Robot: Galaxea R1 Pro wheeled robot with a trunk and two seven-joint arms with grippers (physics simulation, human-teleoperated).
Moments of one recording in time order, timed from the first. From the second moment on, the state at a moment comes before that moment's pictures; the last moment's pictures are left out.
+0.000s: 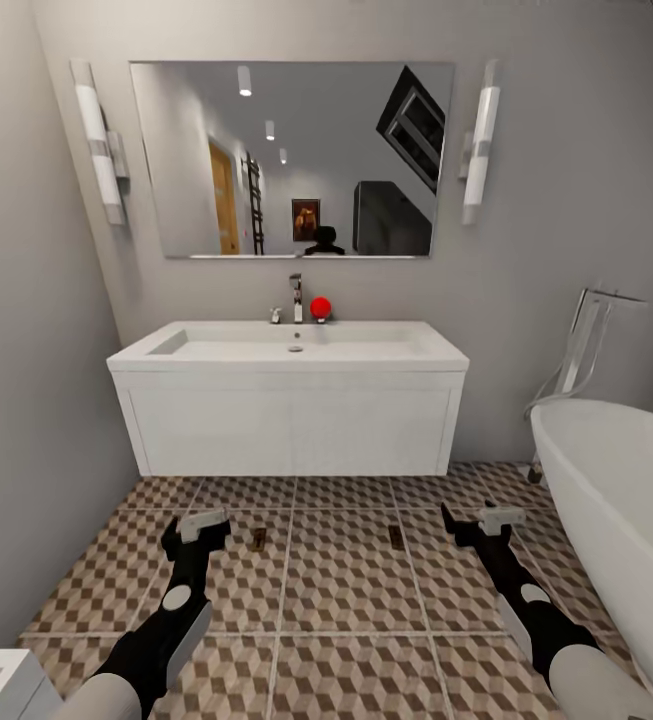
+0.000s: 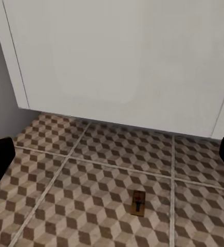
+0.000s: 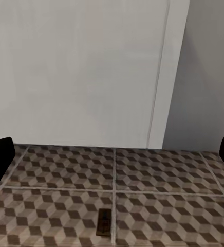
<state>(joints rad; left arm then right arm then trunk) -0.53 0.01 -0.20 -0.61 0.19 -0.33 0.35 -0.64 -0.10 -0.23 -0.36 0.11 -0.54 0.21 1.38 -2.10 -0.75</state>
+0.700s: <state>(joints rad) -0.53 -0.02 -0.19 -0.36 0.19 -0.33 0.30 -0.64 -0.10 -0.23 -0.13 0.11 -0.54 0.21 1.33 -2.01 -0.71</state>
